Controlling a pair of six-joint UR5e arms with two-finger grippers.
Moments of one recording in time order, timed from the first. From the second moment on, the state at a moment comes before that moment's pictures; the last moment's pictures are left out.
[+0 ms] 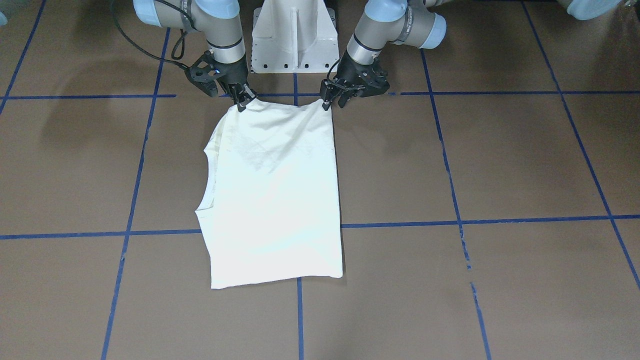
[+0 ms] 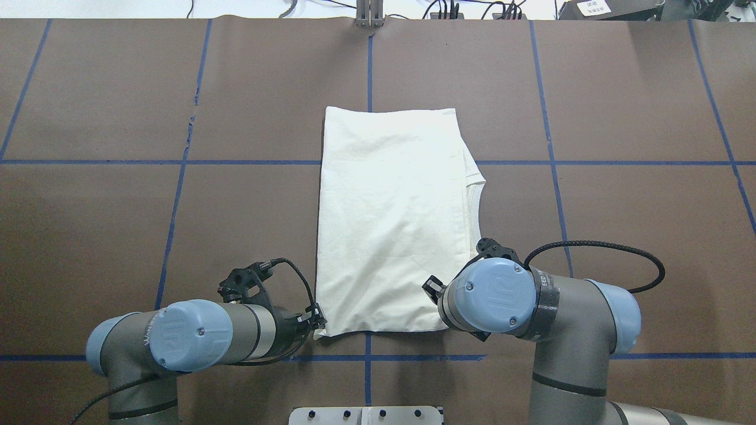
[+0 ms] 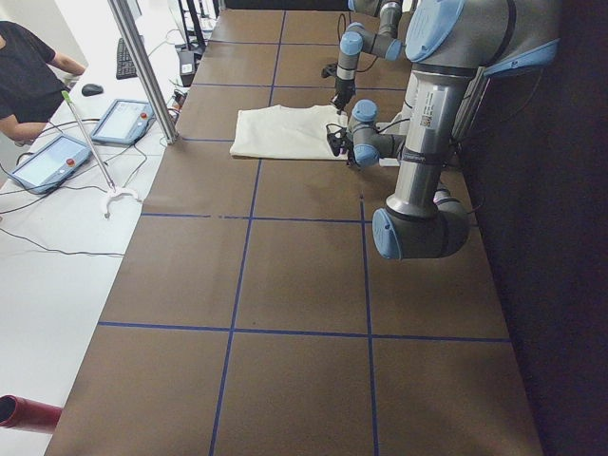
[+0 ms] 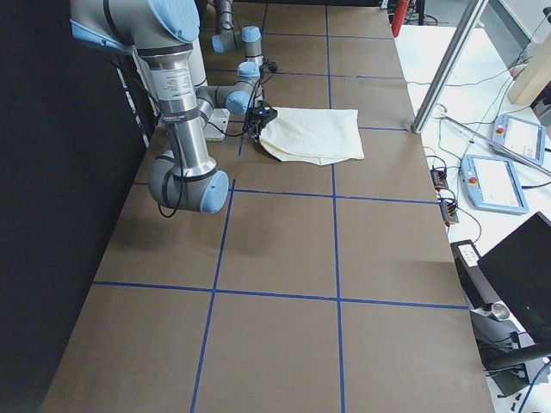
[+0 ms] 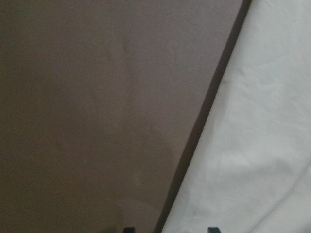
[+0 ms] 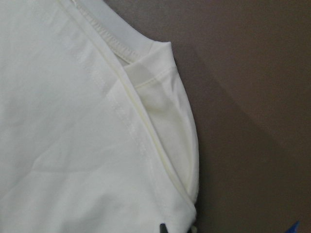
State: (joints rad) left arm -0.21 -1.91 -1.84 -2.07 -1.64 -1.90; right arm 0.28 -1.17 1.97 -1.61 1.69 2.12
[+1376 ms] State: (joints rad) left arm -0.20 -1.92 -1.90 -2.05 -1.64 -1.90; right arm 0.28 -1.17 1.97 -1.61 1.69 2.12
